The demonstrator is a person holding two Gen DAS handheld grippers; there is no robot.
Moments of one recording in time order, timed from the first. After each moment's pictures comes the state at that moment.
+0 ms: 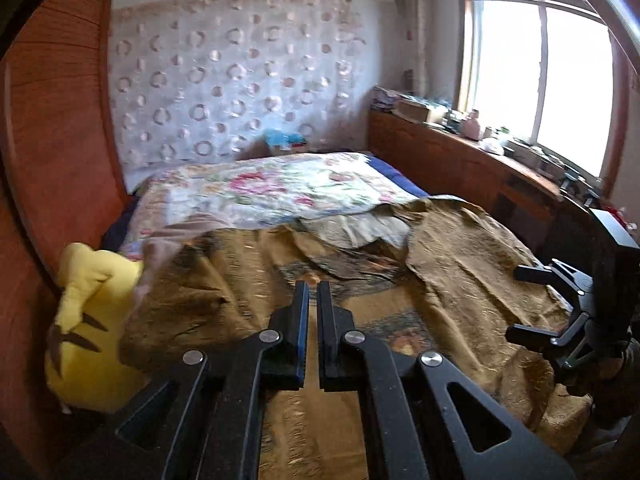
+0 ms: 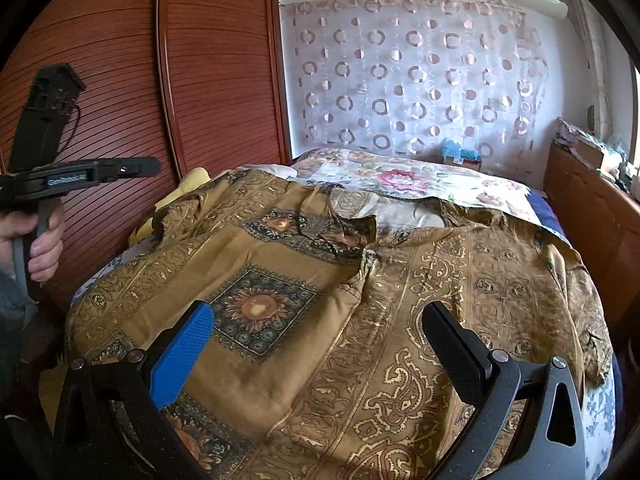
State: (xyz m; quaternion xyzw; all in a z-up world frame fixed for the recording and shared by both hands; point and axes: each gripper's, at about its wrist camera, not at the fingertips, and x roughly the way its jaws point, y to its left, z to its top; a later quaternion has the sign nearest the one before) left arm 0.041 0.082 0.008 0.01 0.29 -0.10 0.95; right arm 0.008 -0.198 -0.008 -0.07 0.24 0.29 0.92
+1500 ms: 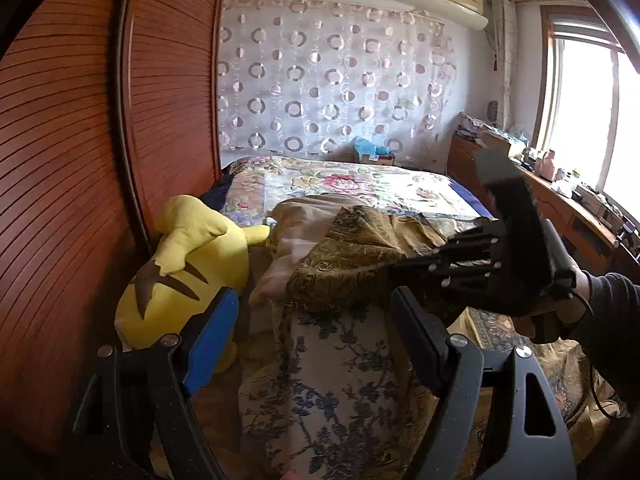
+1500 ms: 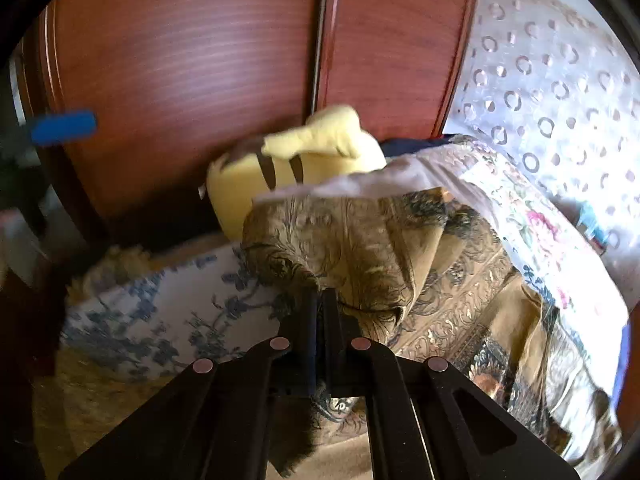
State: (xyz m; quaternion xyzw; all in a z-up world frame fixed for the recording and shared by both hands) left arm -0.016 0.202 -0.020 -0.05 0.28 0.03 0.96; right arm 0.148 0.085 -0.024 -0.27 0.27 0.49 0.78
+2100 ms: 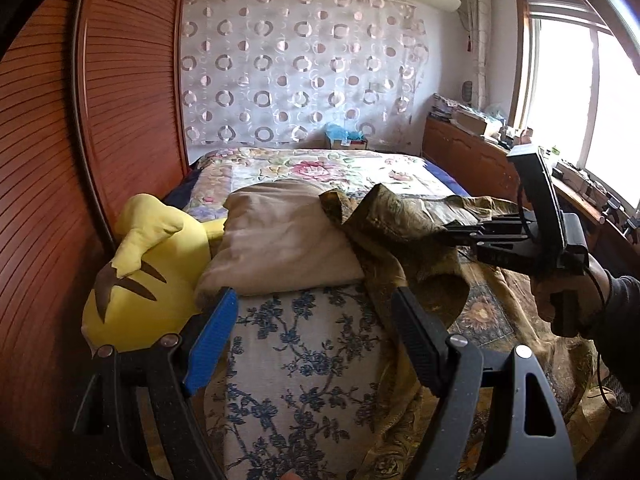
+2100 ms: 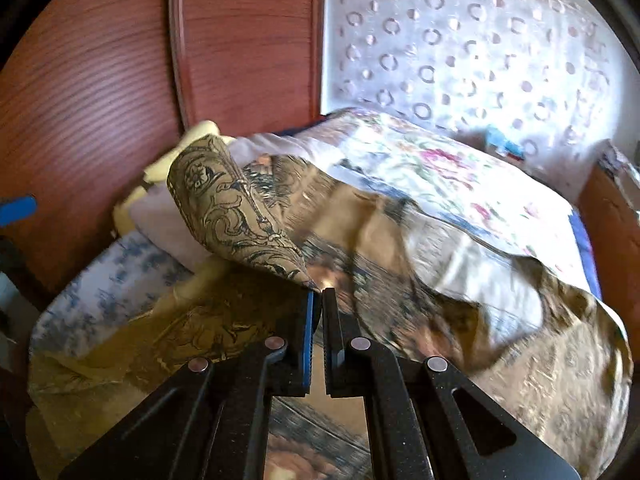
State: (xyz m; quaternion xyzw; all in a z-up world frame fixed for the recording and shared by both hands) left arm 0.005 0.155 -0.029 -0.03 0.30 -0.02 0.95; right arm 0.182 -0.024 -0.040 -0.17 0.31 0.33 0.88
